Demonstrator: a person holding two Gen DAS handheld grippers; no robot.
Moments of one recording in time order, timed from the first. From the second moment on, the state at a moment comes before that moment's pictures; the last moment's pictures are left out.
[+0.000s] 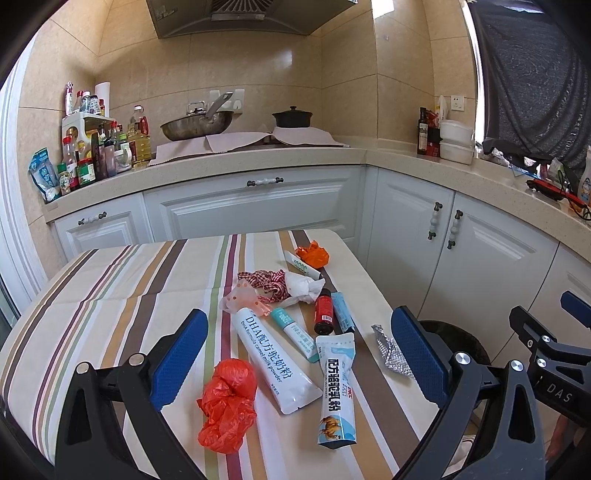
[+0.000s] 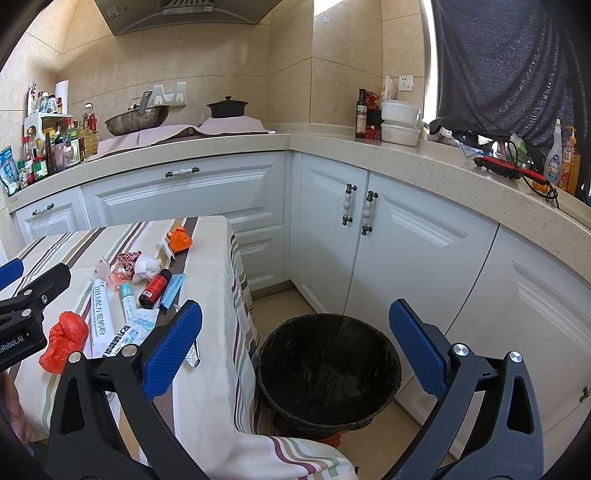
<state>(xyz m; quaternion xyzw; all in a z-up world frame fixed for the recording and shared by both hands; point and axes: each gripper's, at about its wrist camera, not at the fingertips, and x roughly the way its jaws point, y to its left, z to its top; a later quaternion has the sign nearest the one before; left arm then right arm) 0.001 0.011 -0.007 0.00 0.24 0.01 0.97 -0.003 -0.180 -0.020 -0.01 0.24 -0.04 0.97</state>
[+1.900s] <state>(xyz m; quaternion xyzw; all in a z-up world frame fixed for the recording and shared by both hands) 0.001 0.022 -0.013 0.00 0.26 0.02 0.97 0.004 -0.171 -0.032 -0.01 0.25 -0.02 0.97</state>
